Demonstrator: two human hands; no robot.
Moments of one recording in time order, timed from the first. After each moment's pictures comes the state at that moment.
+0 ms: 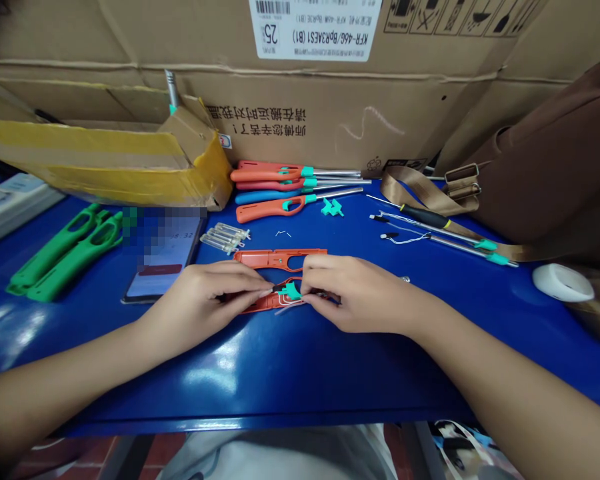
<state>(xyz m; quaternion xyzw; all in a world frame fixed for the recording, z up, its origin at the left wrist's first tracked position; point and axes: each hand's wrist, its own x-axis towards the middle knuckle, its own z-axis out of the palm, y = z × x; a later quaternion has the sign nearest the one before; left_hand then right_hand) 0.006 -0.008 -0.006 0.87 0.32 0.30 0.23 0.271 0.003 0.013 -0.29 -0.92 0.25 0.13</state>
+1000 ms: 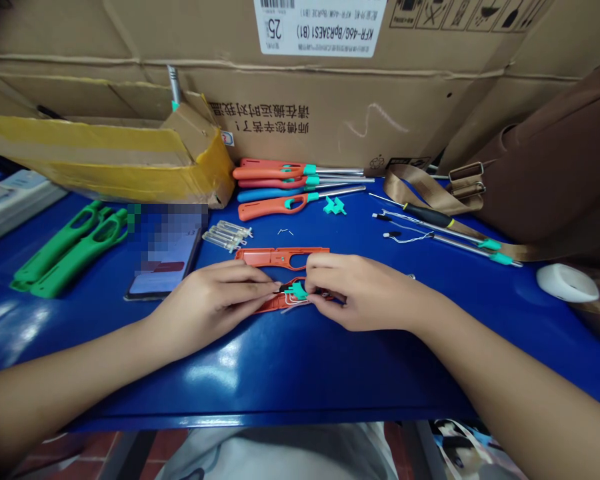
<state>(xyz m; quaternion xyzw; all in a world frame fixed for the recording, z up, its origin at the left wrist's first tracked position) 0.005 -0.009 -0.015 0.91 0.28 0.27 0.15 0.274 0.005 0.011 -0.27 -0.92 0.24 0.13</state>
